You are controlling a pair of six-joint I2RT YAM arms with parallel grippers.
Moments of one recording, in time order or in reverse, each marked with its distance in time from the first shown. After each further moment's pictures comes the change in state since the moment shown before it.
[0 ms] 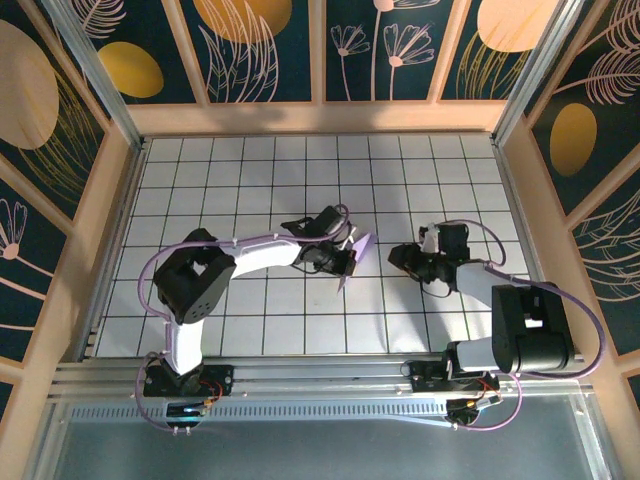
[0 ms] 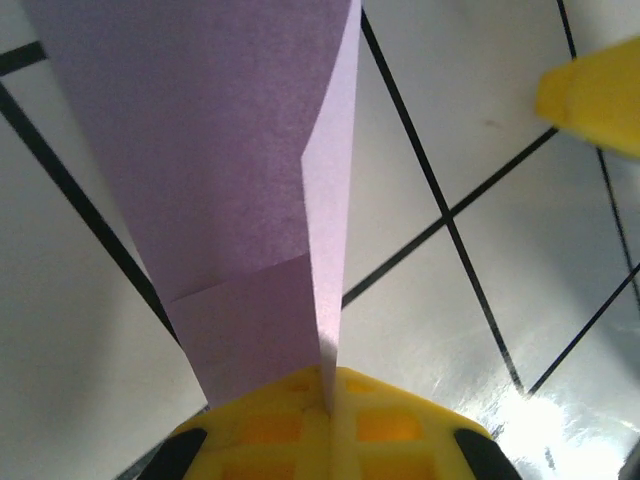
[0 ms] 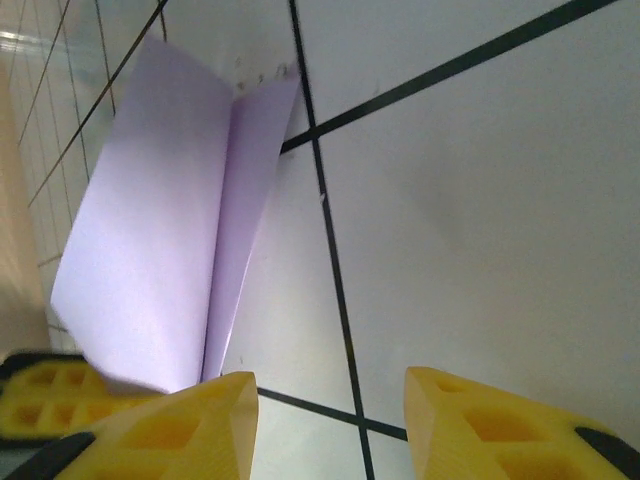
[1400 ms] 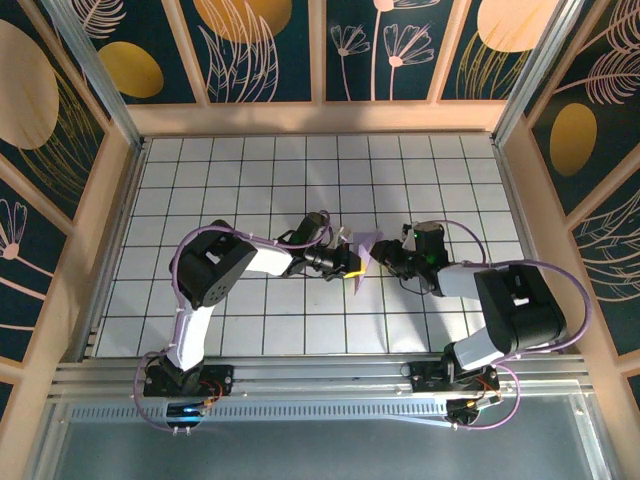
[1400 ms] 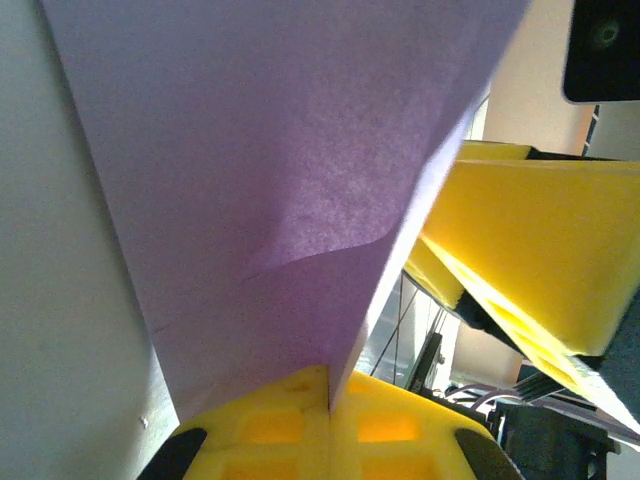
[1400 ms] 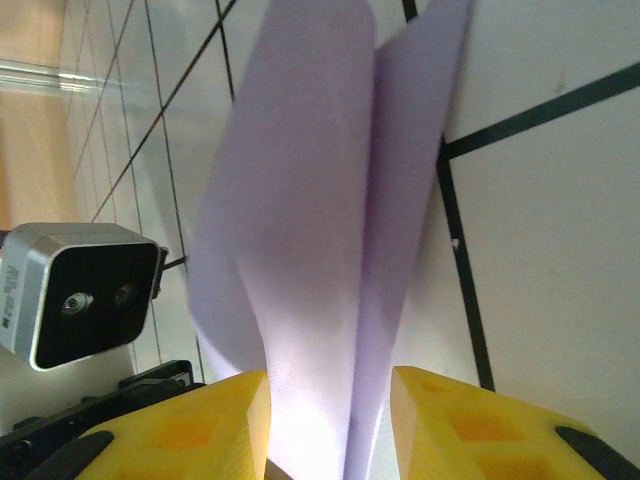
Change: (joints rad) left arm 0.082 0.145 -0.210 0.716 0.408 -0.551; right arm 0.182 0.138 -0.032 0.366 0.122 0.289
